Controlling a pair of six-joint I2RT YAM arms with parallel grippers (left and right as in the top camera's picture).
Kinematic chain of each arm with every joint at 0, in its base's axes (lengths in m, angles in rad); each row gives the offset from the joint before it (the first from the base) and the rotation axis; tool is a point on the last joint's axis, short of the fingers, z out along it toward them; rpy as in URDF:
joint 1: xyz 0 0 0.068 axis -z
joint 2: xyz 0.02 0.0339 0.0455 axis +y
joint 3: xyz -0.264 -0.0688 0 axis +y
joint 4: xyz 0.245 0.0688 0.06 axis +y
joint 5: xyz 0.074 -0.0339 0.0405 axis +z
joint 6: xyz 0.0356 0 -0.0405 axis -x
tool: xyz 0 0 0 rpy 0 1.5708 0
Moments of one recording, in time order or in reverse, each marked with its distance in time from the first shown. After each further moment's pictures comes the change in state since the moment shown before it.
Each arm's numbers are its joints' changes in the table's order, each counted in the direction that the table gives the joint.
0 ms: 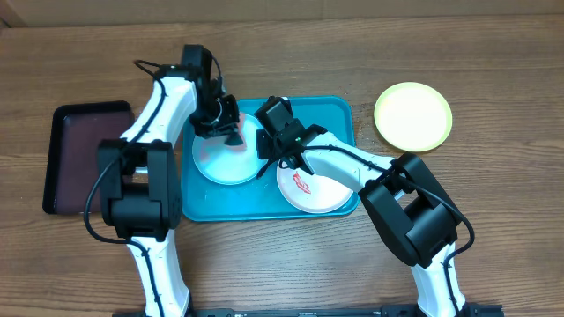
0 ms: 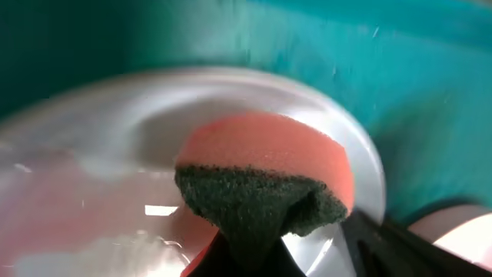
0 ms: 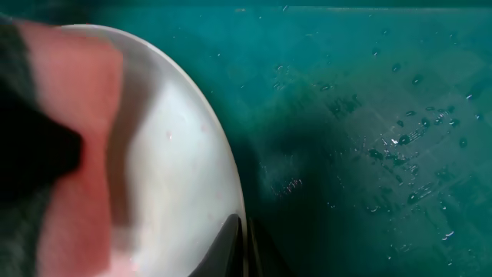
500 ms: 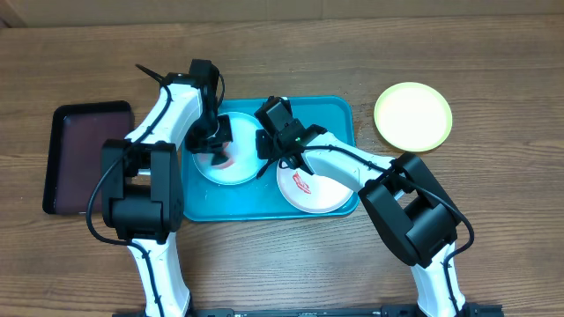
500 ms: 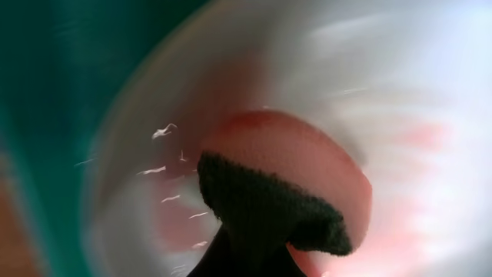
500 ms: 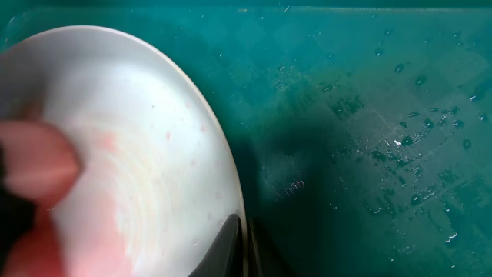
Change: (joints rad) left arm 0.013 -0.011 0.063 0.126 0.345 -0.002; right arm 0.000 0.000 0.000 -0.001 0.002 0.000
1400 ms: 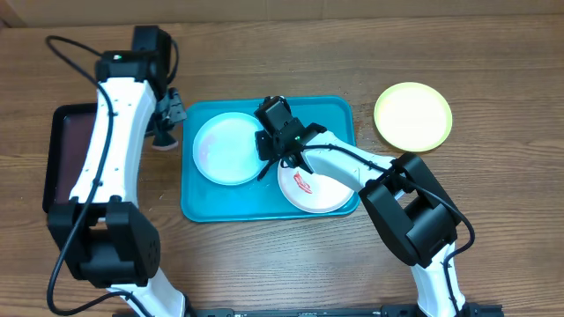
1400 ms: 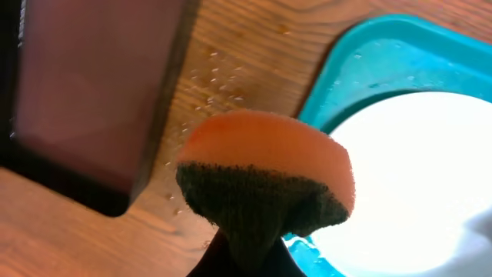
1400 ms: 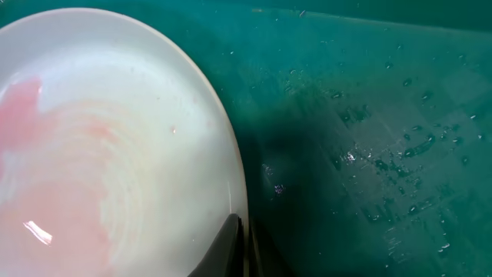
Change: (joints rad) left arm -0.105 -0.288 -0.150 0.233 0.222 0.113; right arm 0.000 -0.001 -0.016 0.036 -0.003 0.105
